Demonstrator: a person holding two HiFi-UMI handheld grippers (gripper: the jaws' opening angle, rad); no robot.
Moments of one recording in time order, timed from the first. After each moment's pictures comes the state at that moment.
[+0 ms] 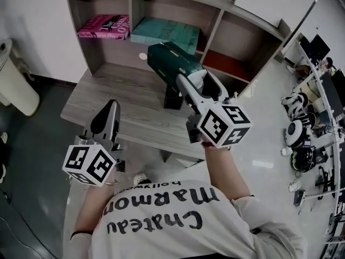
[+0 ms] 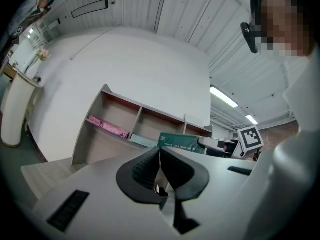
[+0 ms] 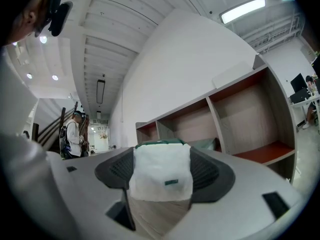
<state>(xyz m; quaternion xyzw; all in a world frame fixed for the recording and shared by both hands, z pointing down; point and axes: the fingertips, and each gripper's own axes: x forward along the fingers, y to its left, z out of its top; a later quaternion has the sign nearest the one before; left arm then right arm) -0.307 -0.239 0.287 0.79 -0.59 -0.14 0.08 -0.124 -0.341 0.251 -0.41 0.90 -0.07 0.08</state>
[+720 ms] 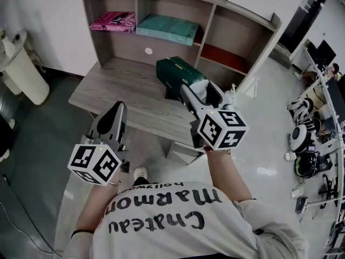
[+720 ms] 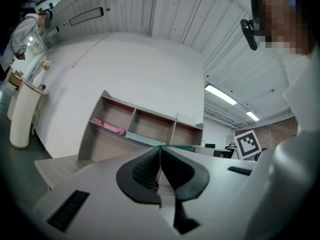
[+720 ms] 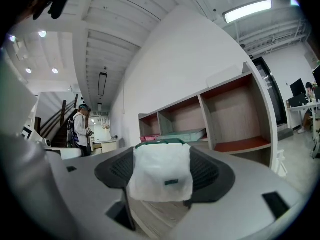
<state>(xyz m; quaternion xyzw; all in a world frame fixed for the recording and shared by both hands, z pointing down) -0.262 -0.175 0.284 0.78 -0.61 -0.13 0.07 -0.083 -0.291 0.284 -0.42 0.90 -0.07 0.03</state>
